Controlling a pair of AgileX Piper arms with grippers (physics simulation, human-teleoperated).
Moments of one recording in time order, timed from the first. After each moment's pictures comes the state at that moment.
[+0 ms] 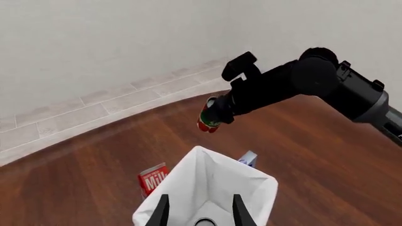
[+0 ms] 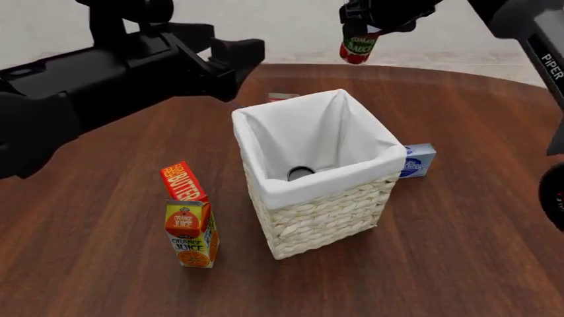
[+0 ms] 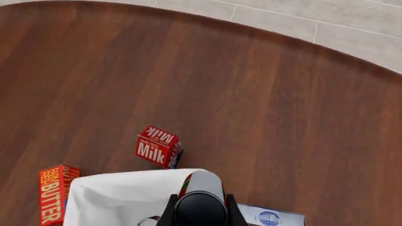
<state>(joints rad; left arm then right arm) -0.67 1.17 -1.11 0.08 -0.01 0.31 1.94 -2.28 1.09 0.03</state>
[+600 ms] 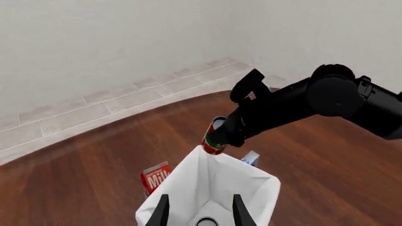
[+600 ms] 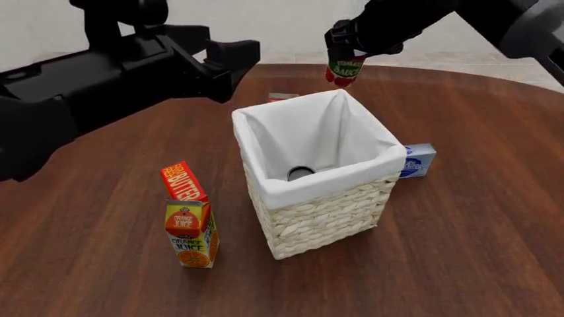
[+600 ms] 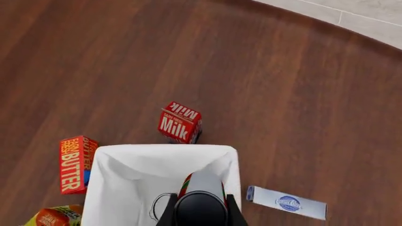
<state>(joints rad) -0.66 1.16 -1.09 0.08 -0.01 0.39 1.79 -1.99 0.99 0.04</state>
